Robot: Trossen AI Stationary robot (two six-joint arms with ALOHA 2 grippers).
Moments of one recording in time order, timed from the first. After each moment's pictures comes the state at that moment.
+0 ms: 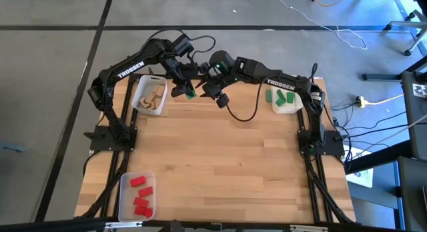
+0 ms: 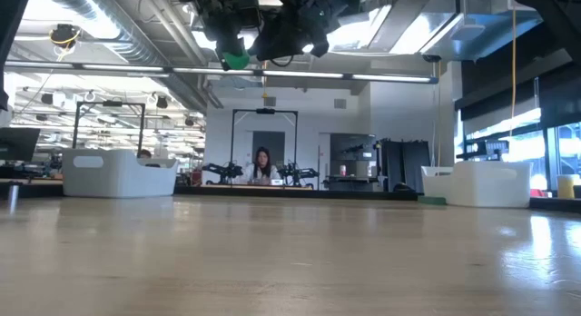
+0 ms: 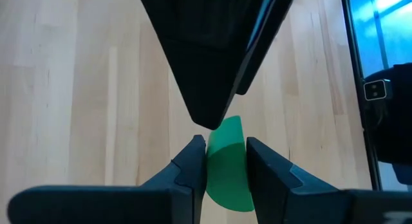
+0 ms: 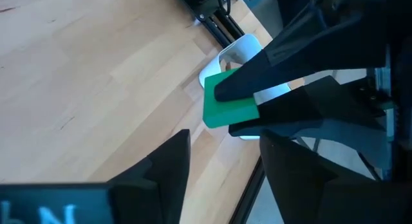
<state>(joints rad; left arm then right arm) 0.65 1.70 1.78 -1.28 0.59 0.48 -0.32 1.99 1.99 -0.70 -0.31 -1.05</state>
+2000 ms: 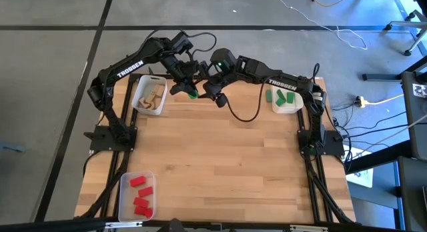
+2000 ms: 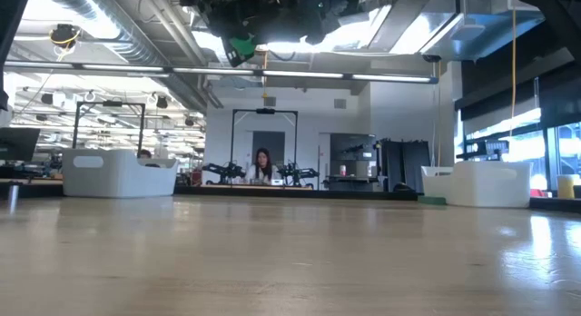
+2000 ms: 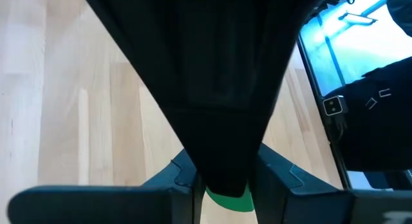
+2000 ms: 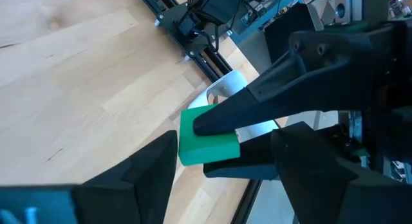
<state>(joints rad) 0.66 1.70 1.78 -1.22 0.79 0.50 -0.31 1.99 1.99 -0.63 -0.40 -1.05</state>
